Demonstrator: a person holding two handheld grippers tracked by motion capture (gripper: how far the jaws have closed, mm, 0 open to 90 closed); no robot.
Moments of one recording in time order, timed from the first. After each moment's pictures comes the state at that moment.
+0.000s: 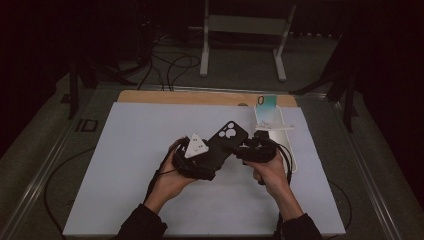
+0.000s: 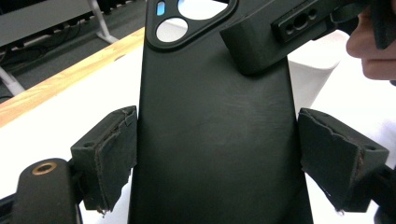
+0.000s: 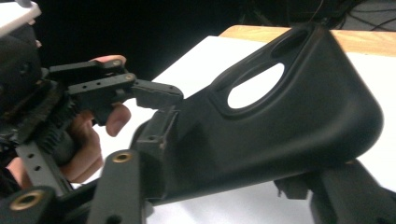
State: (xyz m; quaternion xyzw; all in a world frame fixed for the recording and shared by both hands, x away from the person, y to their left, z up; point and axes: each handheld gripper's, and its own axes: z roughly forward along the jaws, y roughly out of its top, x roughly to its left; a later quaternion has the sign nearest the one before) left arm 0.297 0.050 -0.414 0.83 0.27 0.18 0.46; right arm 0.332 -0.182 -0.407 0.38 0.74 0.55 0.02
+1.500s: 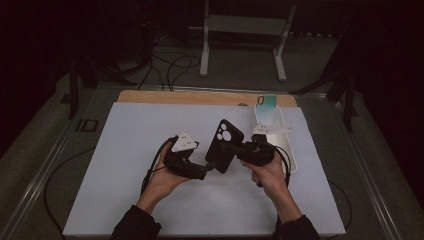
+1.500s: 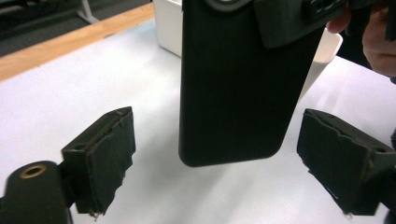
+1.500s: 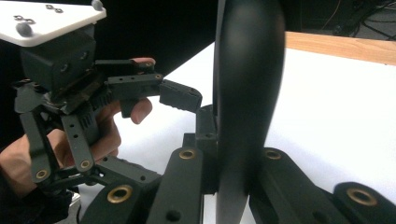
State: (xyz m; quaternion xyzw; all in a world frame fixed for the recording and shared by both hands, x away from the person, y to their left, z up) left arm 0.307 0.077 -0.424 0.82 0.30 0.11 0.47; right arm 0.323 -0.176 -0.405 0.35 0.75 0.56 0.02
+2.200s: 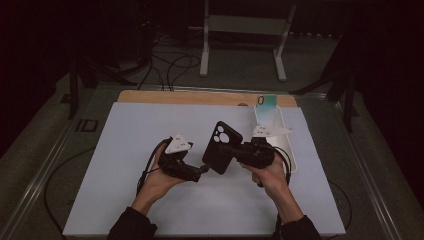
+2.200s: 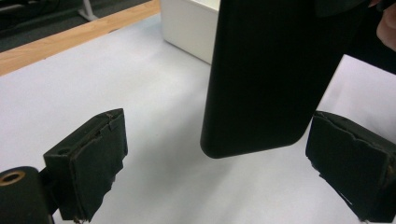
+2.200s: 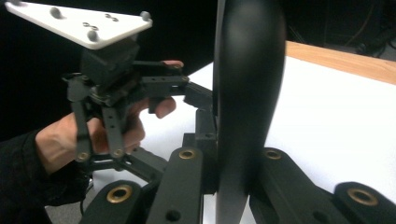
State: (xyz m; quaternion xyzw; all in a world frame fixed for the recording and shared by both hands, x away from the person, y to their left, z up) left arm 0.305 0.089 -0.430 0.82 0.30 0.11 0.47; right arm 0.315 -0.172 -0.396 0.29 0.76 0.58 0.02
